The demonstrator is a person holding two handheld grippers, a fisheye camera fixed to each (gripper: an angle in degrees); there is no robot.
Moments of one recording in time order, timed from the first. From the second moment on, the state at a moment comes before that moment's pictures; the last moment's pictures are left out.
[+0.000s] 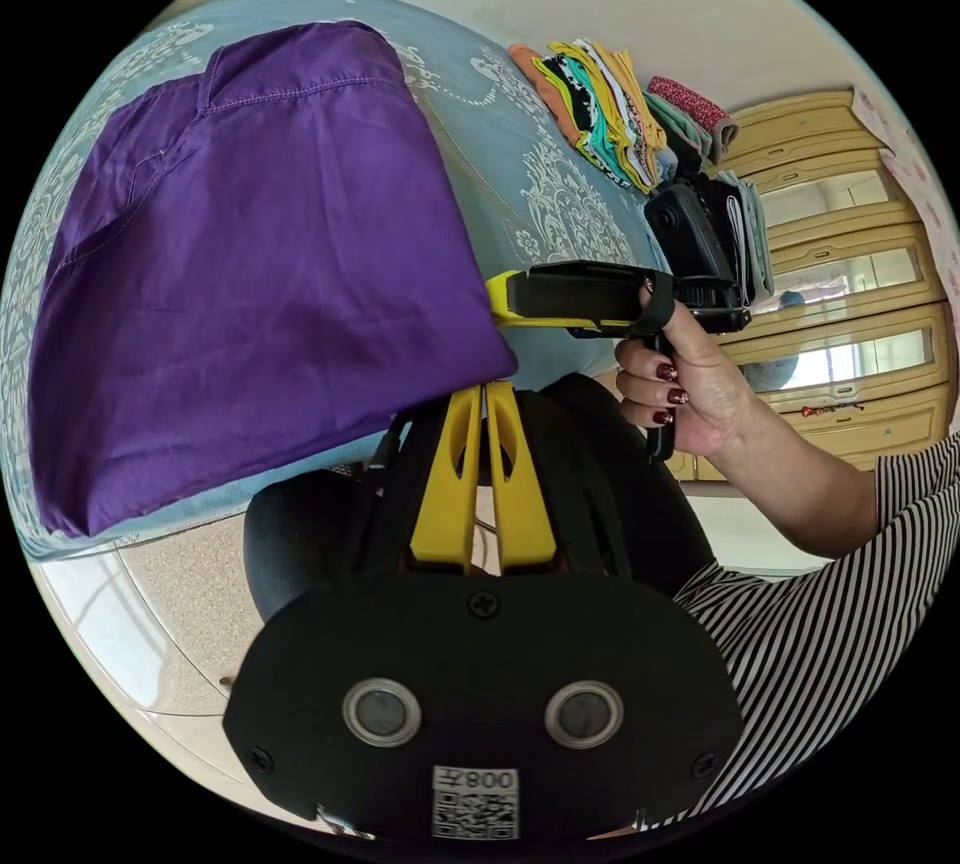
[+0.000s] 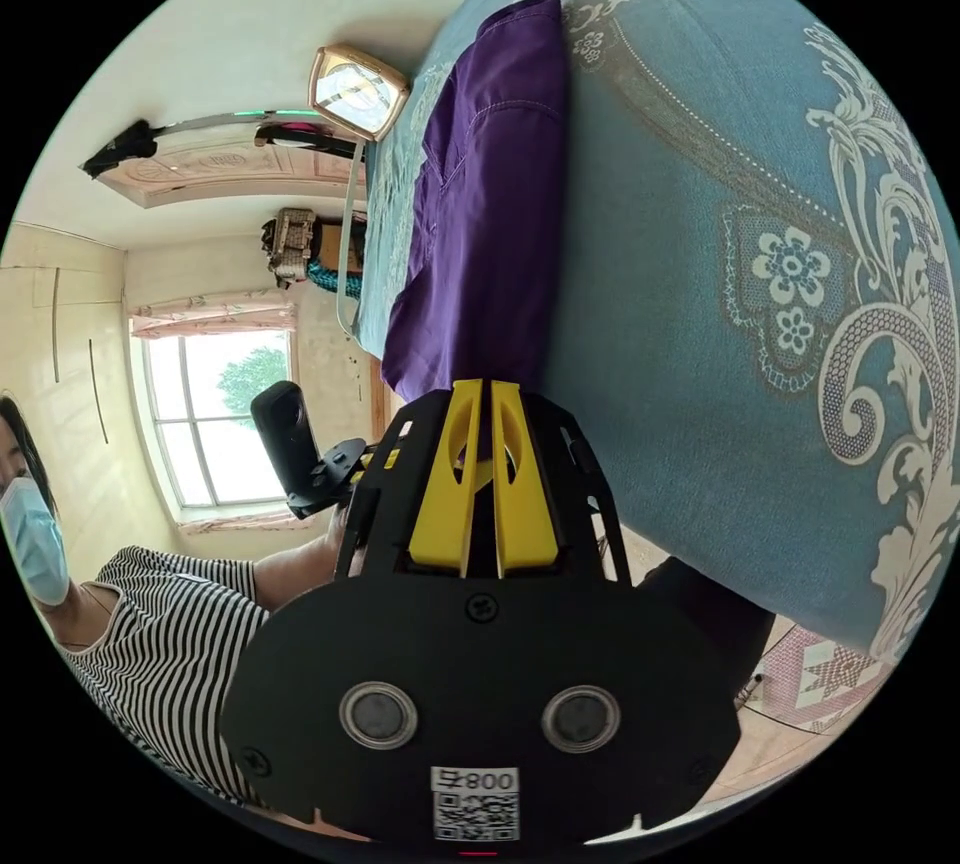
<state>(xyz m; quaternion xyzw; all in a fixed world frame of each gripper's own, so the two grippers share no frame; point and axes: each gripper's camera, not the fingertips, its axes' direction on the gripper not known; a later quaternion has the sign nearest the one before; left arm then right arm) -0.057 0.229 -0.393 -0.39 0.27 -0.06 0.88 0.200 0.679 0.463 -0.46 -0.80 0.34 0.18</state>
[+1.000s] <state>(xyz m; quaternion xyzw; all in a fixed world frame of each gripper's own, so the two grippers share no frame) -0.067 0.231 -0.420 -0.37 0.25 -0.09 0.89 0.281 0.709 0.503 -0.42 -0.82 0.33 0.19</state>
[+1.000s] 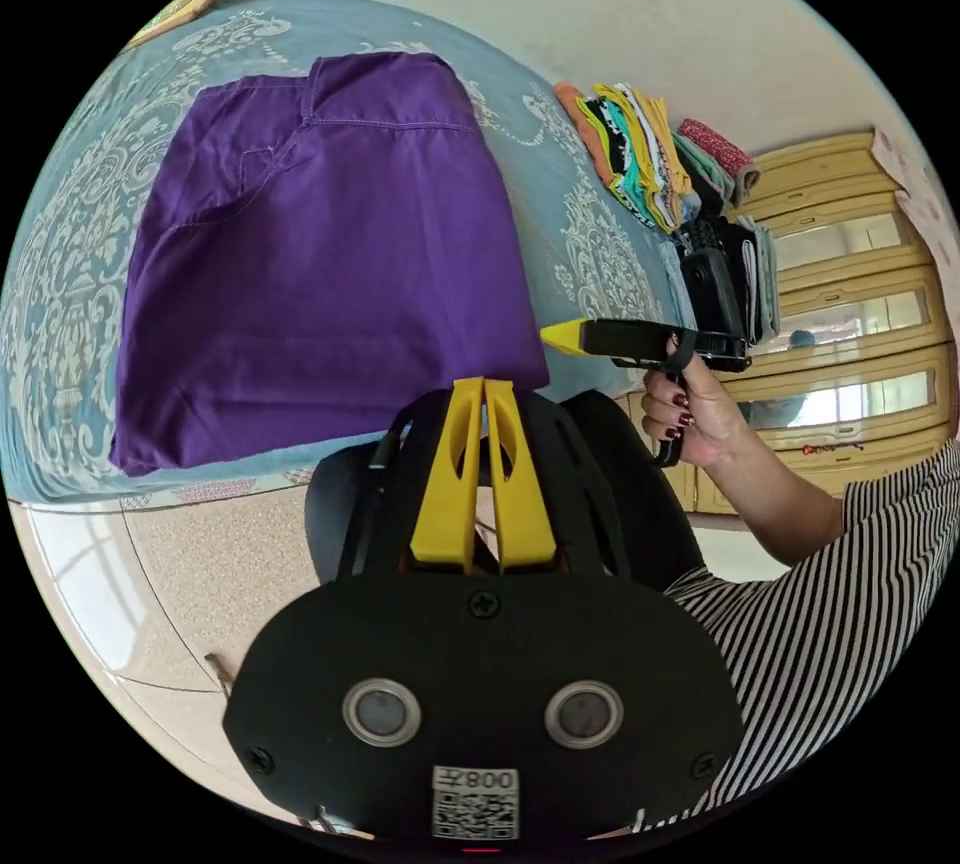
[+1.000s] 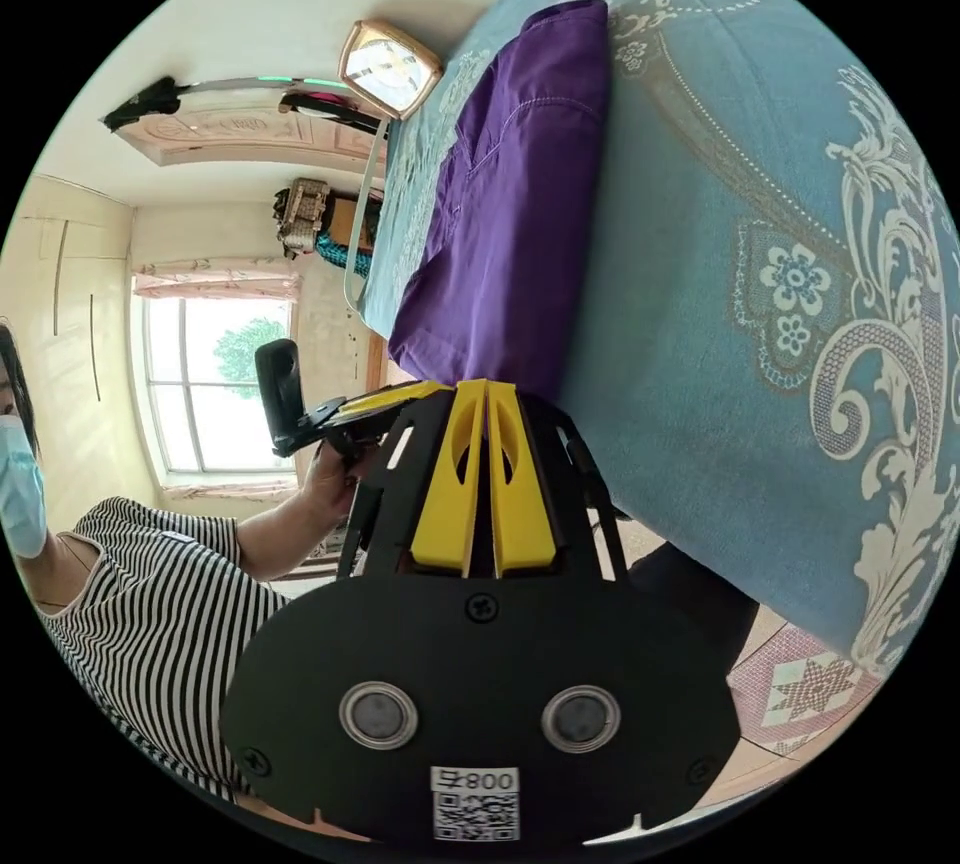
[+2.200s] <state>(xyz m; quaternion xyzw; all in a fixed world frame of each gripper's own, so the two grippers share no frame) -0.289 0.341 -0.495 -0.14 0.31 -0.55 0.76 0.351 0.690 0.457 -0.41 -0.81 0.41 0.06</state>
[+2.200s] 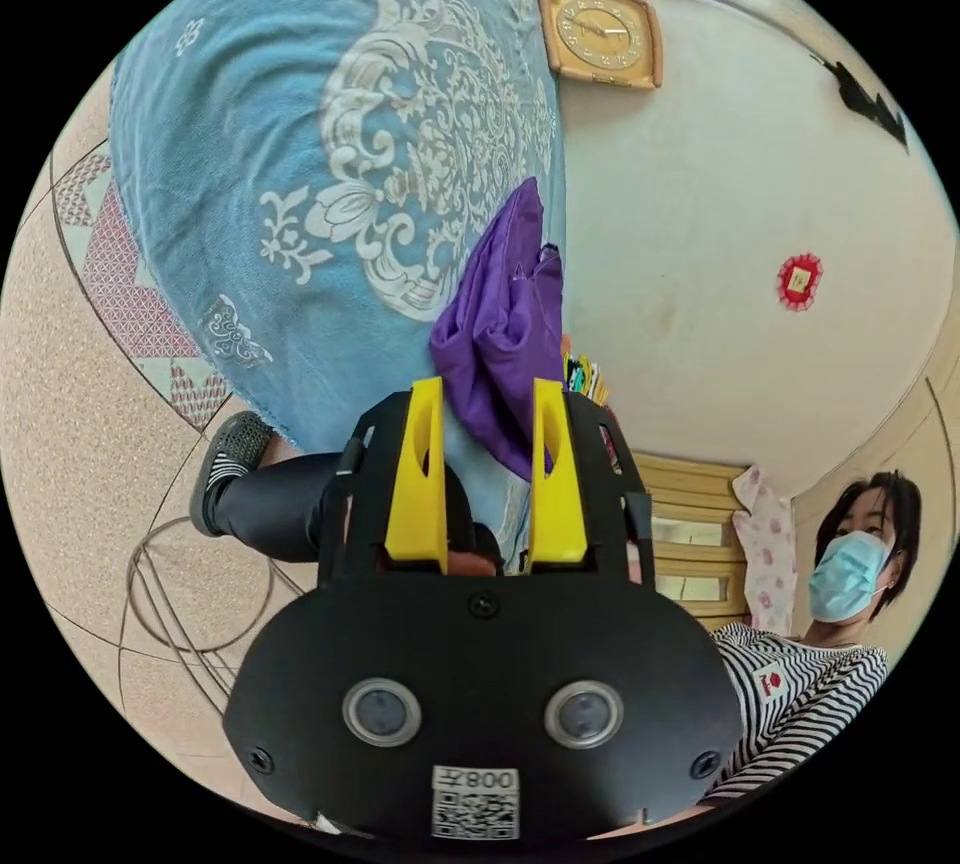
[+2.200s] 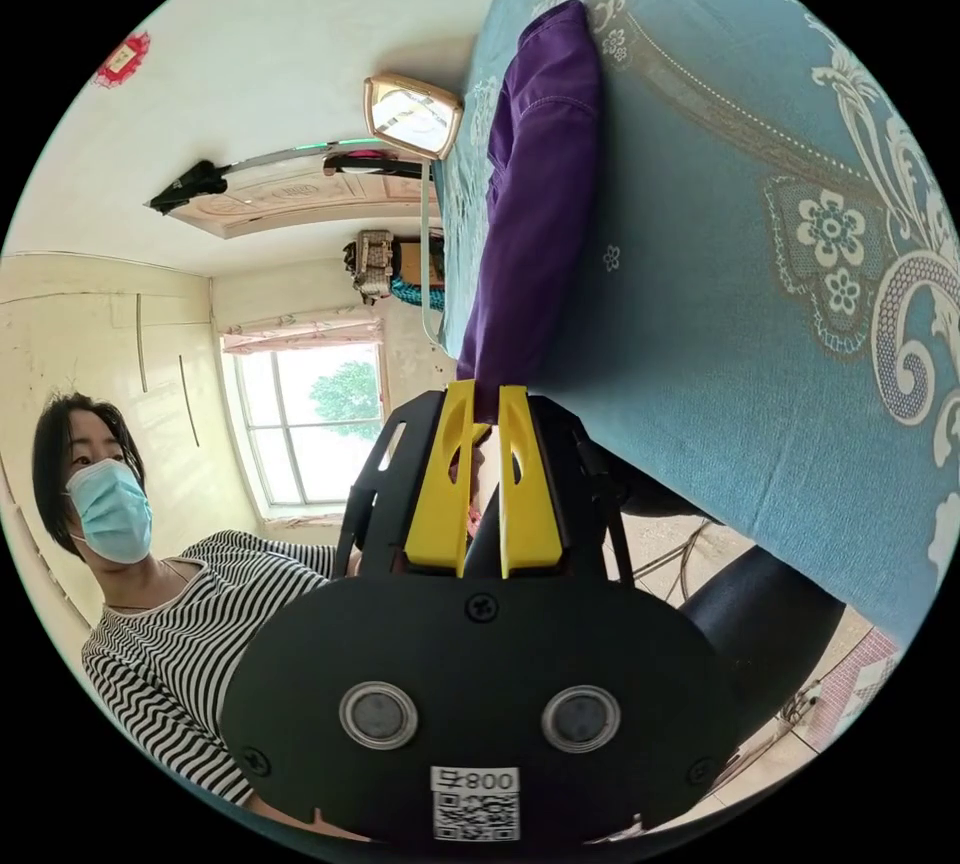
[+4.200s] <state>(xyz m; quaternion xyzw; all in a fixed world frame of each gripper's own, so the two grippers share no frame) 0.047 0.143 -0.485 -0.11 0.62 -0.21 0.75 0.936 0.716 0.288 -0.19 -0.72 0.64 0.19</state>
